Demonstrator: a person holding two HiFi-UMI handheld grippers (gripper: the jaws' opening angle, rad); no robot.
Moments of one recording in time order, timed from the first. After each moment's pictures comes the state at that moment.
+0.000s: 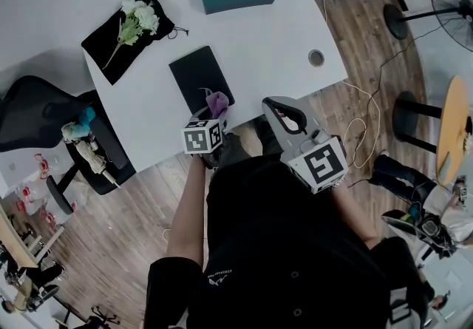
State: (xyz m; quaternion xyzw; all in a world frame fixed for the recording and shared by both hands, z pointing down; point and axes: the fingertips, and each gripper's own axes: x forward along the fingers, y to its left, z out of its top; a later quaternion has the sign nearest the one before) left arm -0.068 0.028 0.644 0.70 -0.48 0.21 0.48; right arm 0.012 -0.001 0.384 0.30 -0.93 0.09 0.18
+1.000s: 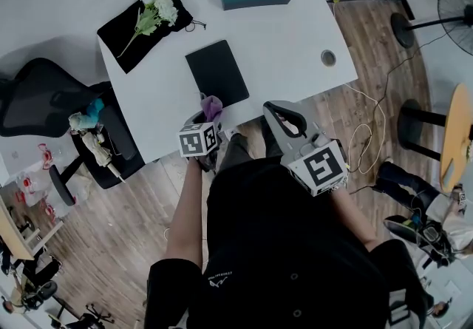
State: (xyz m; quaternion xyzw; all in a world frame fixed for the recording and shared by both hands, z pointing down) left arm -0.130 0.069 0.645 0.68 -0.52 0.21 0.48; right arm -0.019 0.038 0.387 0.29 -0.93 0.10 0.19
